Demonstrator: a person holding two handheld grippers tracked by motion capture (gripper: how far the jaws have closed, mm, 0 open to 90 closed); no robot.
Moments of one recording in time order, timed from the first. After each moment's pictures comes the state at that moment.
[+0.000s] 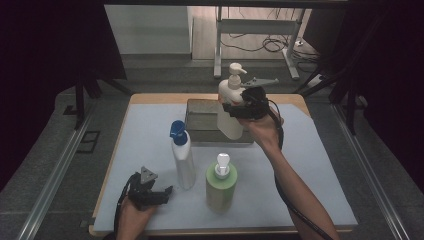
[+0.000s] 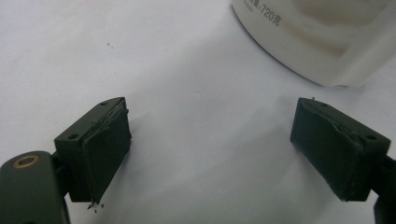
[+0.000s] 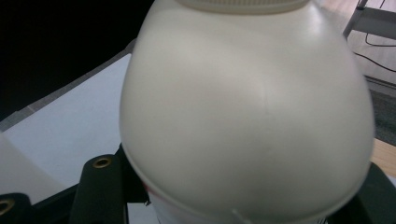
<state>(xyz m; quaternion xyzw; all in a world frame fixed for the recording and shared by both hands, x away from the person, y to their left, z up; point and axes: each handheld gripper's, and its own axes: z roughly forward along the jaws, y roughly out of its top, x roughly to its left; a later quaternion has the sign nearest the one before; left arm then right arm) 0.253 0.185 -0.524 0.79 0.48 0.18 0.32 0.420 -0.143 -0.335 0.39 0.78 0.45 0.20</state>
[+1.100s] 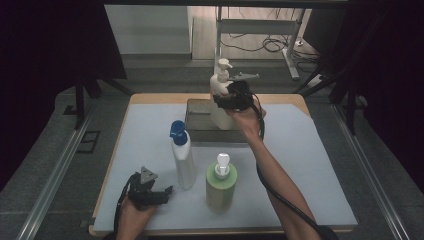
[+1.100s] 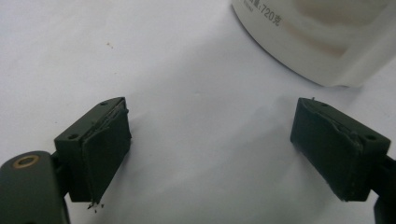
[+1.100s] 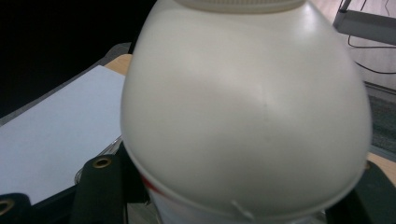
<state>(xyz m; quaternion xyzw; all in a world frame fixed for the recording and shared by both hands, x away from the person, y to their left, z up) 0.253 0.185 -0.524 0.79 0.48 0.18 0.32 0.475 -0.111 -0.367 0.41 0.77 0.44 0.22</state>
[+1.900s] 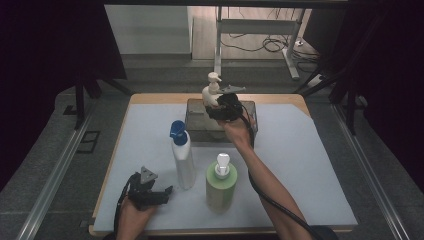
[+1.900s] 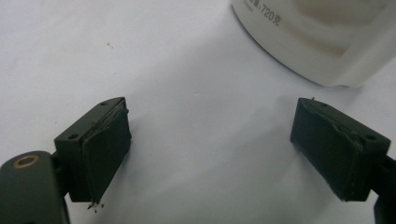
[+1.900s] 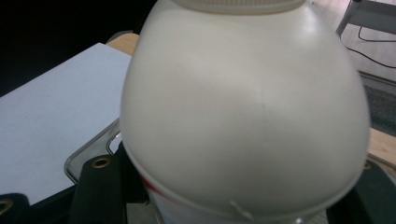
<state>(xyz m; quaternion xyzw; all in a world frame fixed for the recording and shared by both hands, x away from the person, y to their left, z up) 0.253 0.185 -0.524 0.79 0.48 0.18 0.32 0.474 -0.088 -0.413 0.40 0.78 0.43 0.22</state>
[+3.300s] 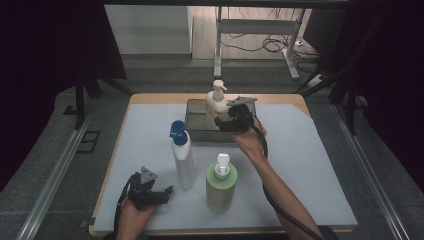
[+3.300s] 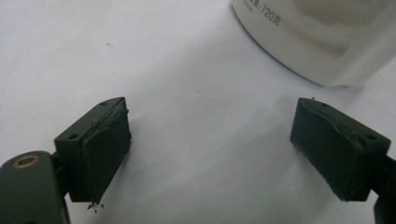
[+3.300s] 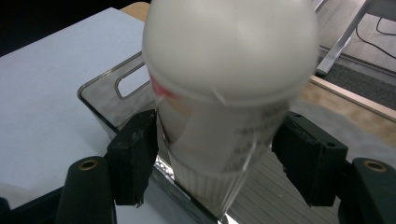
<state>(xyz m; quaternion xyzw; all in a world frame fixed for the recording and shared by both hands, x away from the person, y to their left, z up) 0.253 0.185 -0.524 0.79 0.48 0.18 0.32 0.446 -0.124 -0.424 0.37 0.81 0.41 0.20</state>
